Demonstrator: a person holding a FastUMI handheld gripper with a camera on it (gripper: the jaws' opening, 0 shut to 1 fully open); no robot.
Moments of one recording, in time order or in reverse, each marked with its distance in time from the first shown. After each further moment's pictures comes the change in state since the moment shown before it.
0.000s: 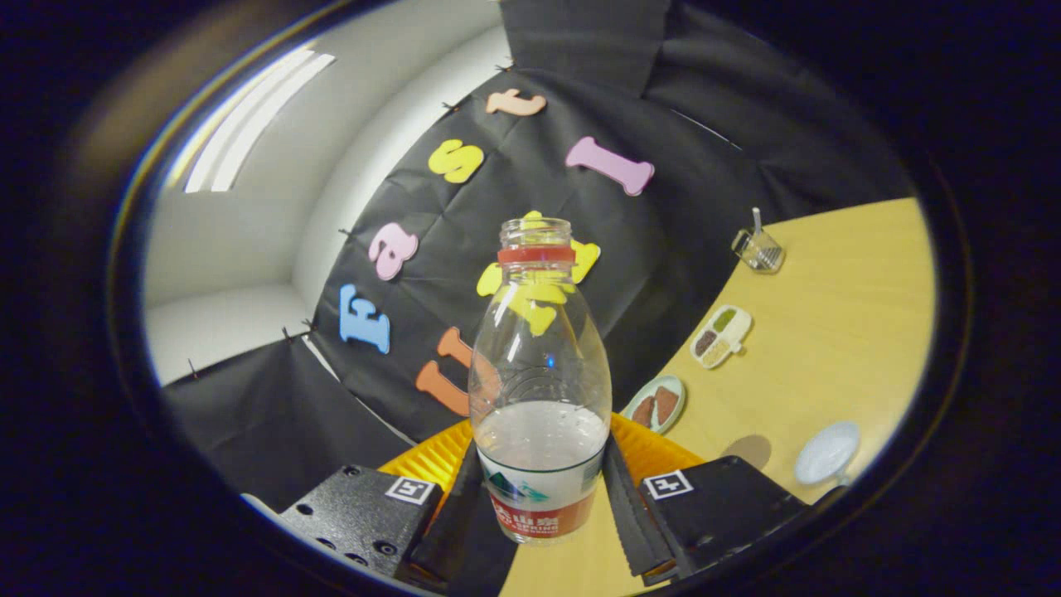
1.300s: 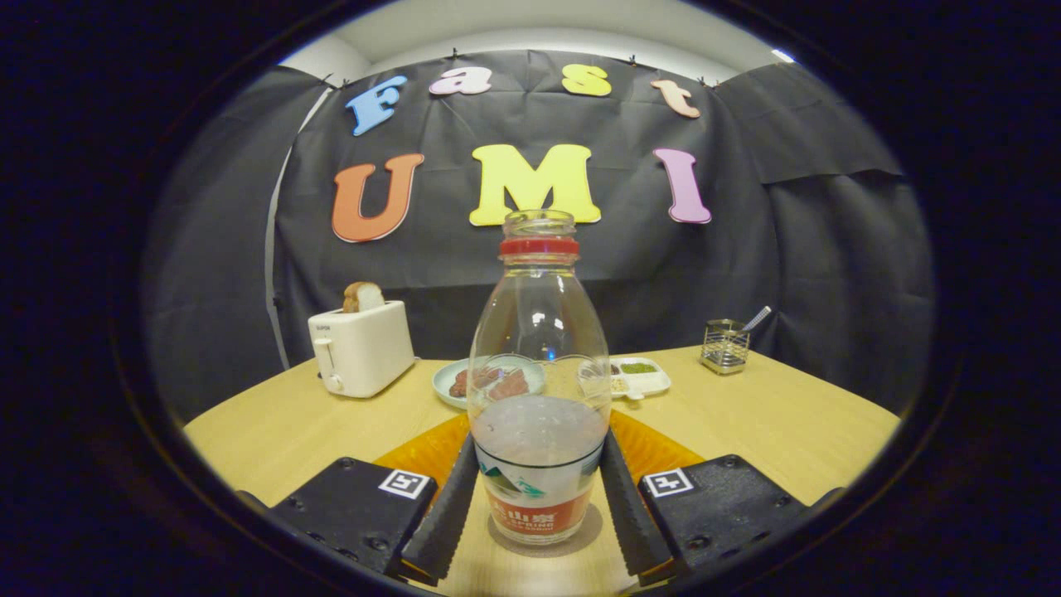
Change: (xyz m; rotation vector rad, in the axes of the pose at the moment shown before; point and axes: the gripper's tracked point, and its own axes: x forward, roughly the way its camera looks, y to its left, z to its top) arm 0.098 -0.188 -0.115 -0.809 0.091 -0.263
